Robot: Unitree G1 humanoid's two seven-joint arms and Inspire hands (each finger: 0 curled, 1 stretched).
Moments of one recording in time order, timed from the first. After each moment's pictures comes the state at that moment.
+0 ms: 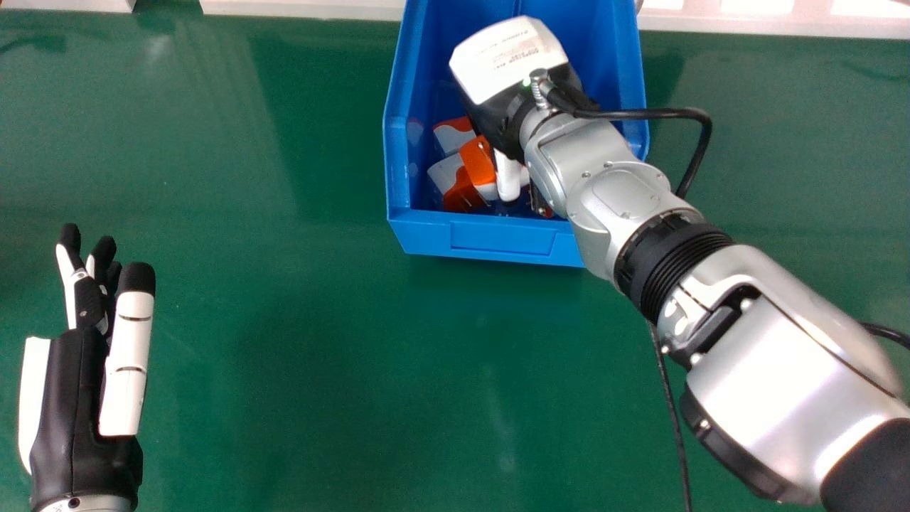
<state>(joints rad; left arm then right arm) 0.38 0.10 0.28 -0.14 -0.06 -0.27 -0.04 -1.23 -0.02 0.70 1.26 -0.98 0.15 -0.07</state>
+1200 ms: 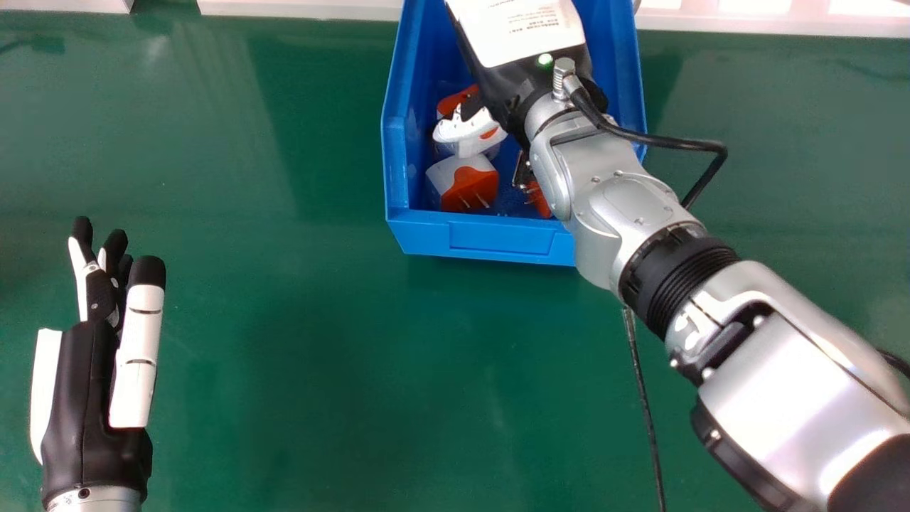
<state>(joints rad) 0.35 0.10 0.28 -0.11 -0.06 -0.28 -0.06 -1.11 -0.05 0.64 1.01 -0.87 0.25 -0.23</state>
